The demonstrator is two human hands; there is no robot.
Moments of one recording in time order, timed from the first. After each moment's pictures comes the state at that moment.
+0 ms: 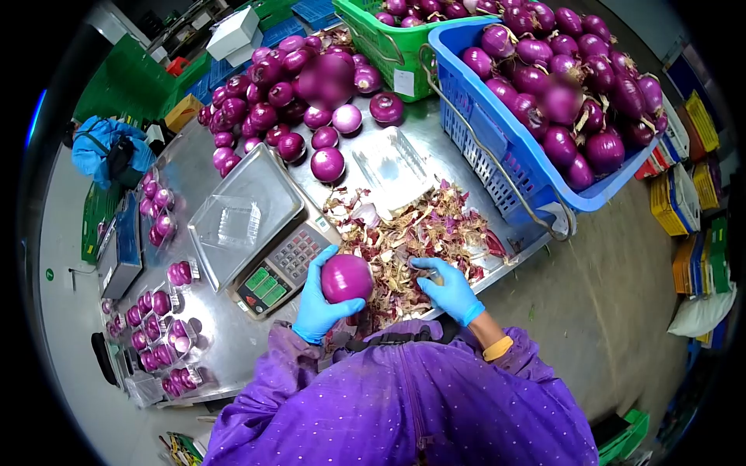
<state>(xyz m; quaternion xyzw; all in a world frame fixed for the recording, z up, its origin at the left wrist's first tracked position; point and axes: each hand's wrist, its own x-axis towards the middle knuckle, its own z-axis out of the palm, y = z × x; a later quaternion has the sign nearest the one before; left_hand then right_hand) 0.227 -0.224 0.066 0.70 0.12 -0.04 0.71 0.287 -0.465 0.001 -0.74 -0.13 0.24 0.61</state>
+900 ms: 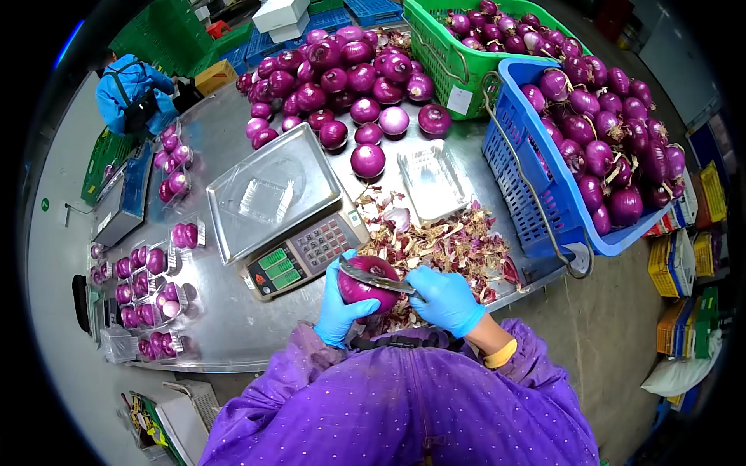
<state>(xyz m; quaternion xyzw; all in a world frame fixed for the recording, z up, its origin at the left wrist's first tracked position) 0.202 -0.219 0.045 0.56 0.19 0.04 0.81 0.298 -0.409 0.065 -0.85 -0.44 0.07 0.29</state>
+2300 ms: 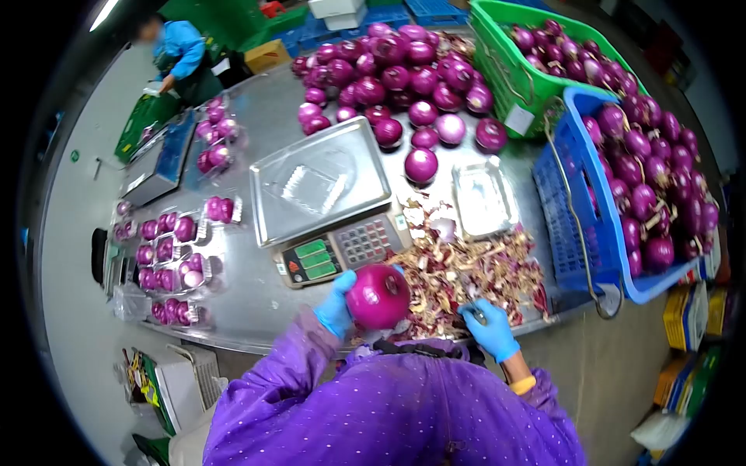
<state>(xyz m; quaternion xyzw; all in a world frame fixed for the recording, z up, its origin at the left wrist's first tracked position) 0.189 -0.156 0.031 0.37 0.20 -0.08 0.90 0.284 -0.453 -0.016 -0.81 -0.22 0.20 0.50</state>
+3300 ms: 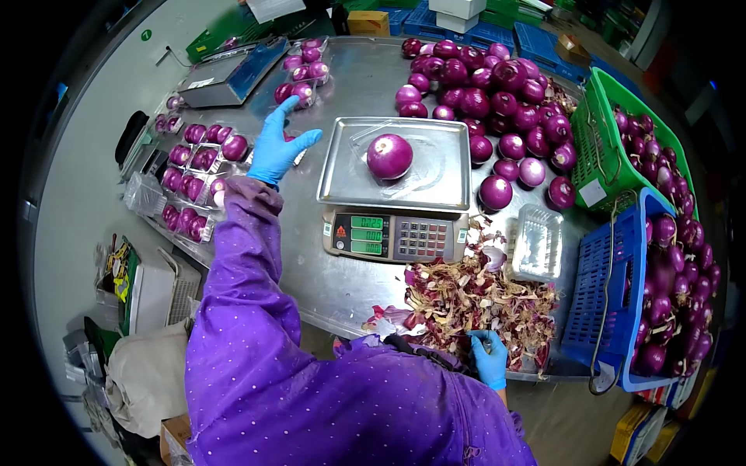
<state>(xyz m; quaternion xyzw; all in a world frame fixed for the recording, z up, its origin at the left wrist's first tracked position) 0.170 0.080 0.132 0.85 0.28 0.34 0.29 0.274 -0.438 -0.038 -0.77 -0.09 0.34 0.53</state>
